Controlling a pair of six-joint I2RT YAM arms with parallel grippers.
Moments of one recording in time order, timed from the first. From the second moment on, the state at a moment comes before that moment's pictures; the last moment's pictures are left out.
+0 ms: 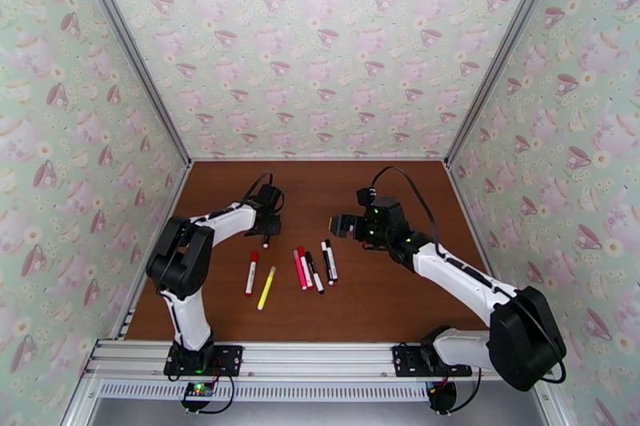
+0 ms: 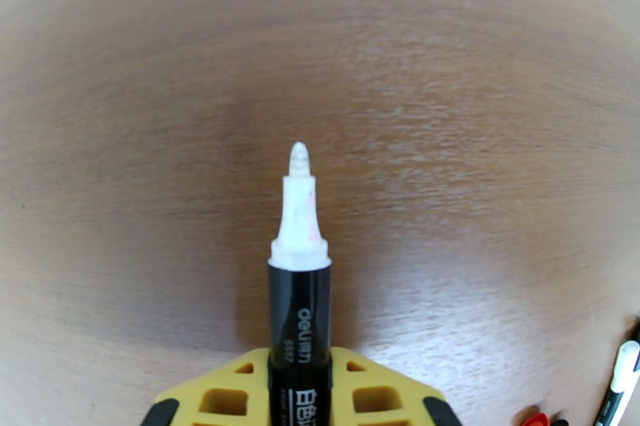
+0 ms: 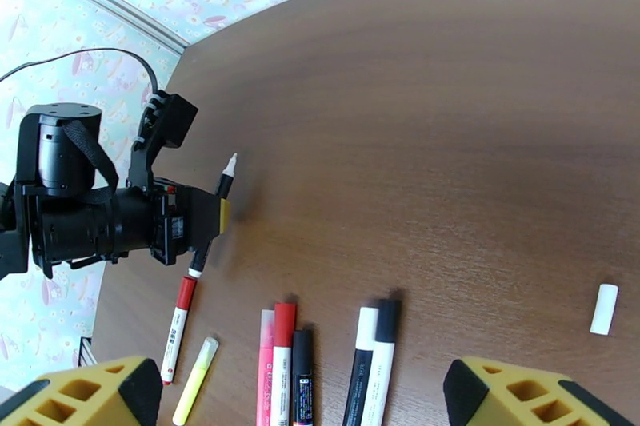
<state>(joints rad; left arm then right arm) -0.39 1.90 1.21 -0.51 -0.15 -0.32 0.50 1.31 0.81 -0.10 -0.29 0.55</state>
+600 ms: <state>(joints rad) -0.38 1.92 1.24 -0.51 -0.13 -0.34 0.50 1.33 0.84 -0.13 -0.30 0.54</state>
